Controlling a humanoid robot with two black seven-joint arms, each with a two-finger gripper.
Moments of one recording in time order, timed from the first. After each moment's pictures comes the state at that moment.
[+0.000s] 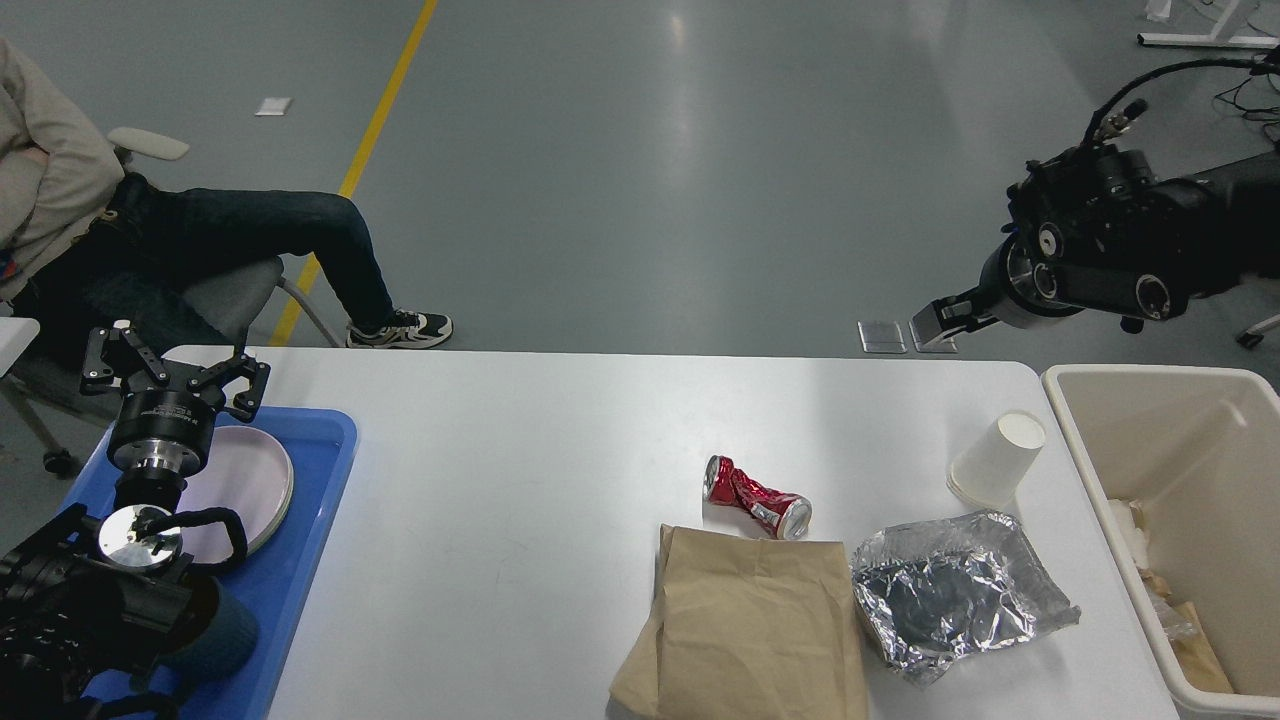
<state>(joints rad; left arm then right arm) -0.66 0.24 -1.13 -0.16 -0.19 -0.68 -0.27 1.87 -0.23 -1.18 1.09 -0.54 0.47 -0.11</state>
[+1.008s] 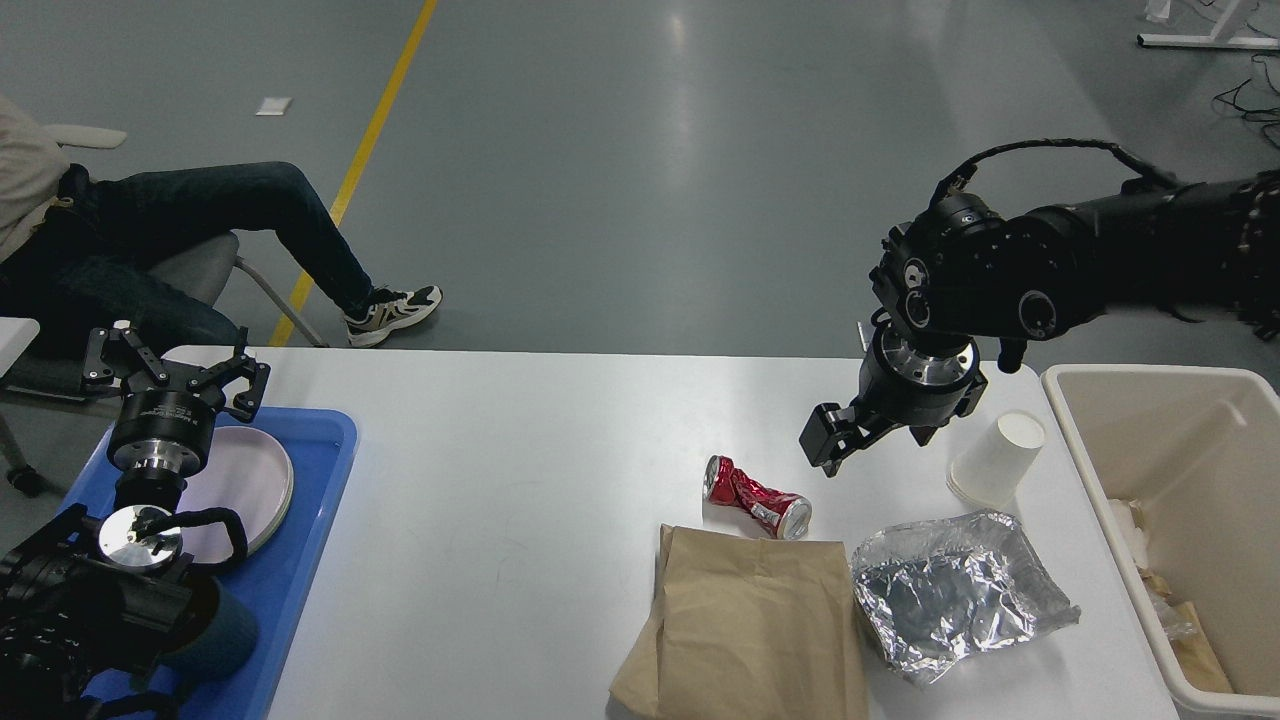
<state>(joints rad) -0.66 0.24 -1.13 -0.16 -0.19 -0.68 -0.27 1.81 -0.13 -1.01 1.13 -0.42 0.71 -0.12</state>
